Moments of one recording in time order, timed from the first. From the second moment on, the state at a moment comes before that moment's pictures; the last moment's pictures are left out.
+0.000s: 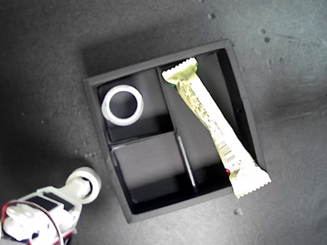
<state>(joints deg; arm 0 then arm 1) 27.6 91.7 111.6 55.1 -87.5 3.9 132.4 89.0 93.8 53.9</state>
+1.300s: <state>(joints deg) 14.5 41.0 14.7 104.0 -68.6 0.0 191.5 178.1 53.4 68.4</state>
